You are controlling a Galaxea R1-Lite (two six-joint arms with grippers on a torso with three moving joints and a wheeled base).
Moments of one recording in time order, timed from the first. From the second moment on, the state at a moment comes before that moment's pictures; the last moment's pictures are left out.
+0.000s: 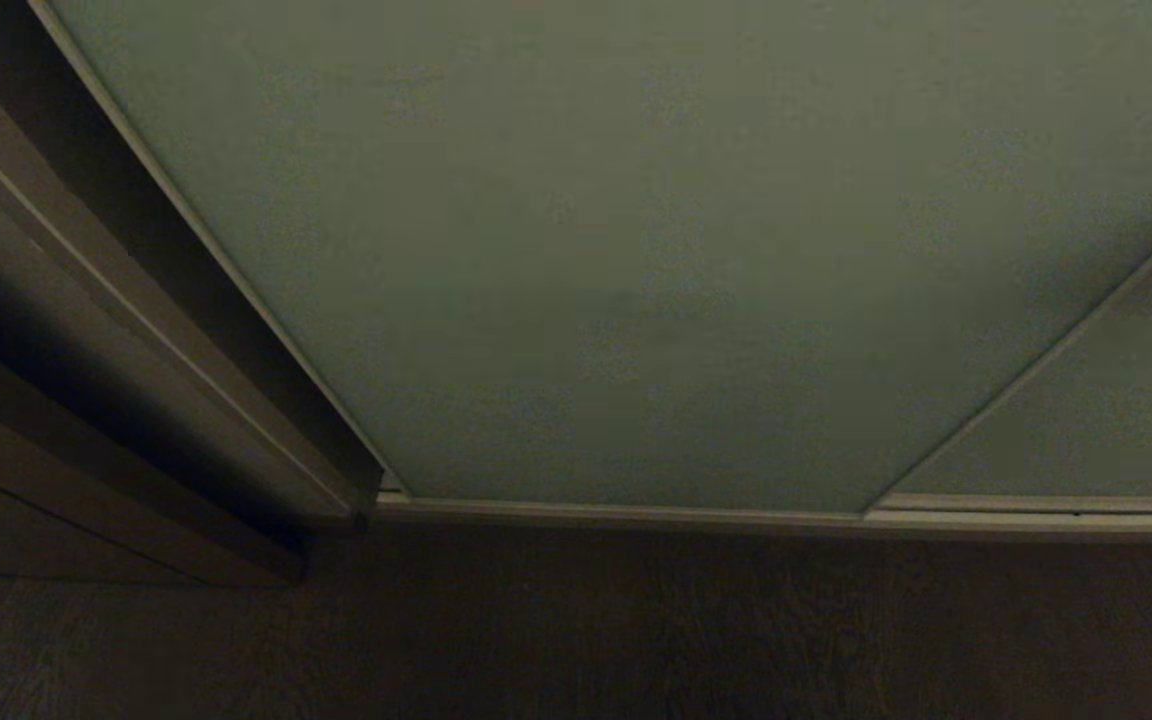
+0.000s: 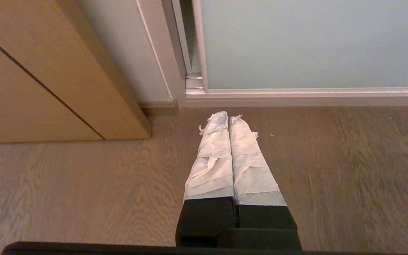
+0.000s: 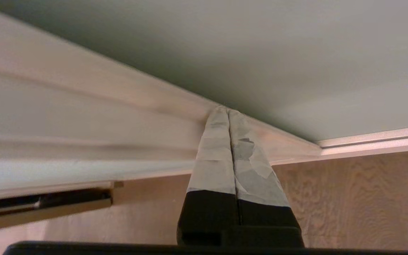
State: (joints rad) left arm -0.01 0.00 0.00 0.00 -0.04 0.07; right arm -0.54 1.67 -1.57 0.12 0.73 0.41
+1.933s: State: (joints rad) left arm -0.01 0.00 0.00 0.00 -0.04 0.07; right arm -0.11 0.33 -0.22 0.01 0.11 -0.07
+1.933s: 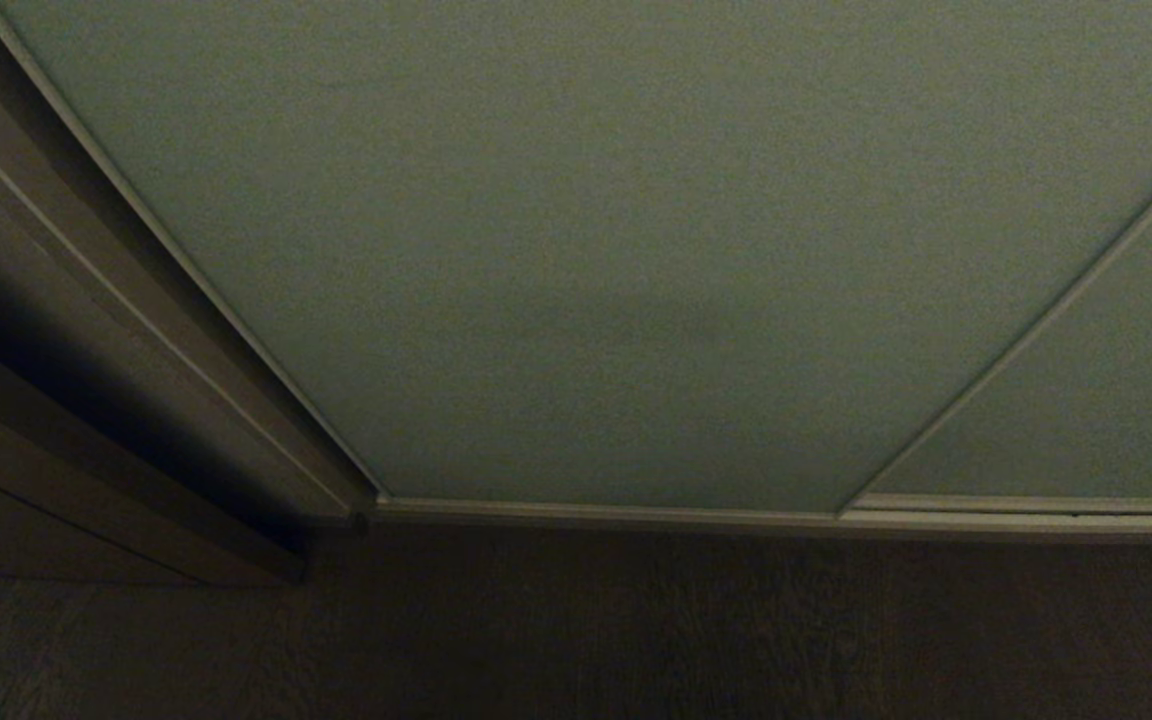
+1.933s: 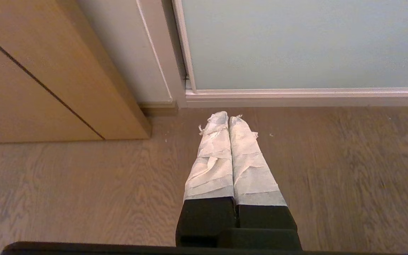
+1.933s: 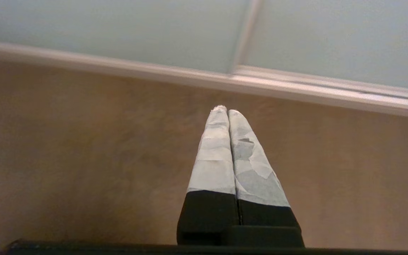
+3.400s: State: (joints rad) left arm -0.01 0.00 0.00 0.00 -0.04 0.07; right arm 0.01 0.00 0.00 -0.01 0.00 -0.01
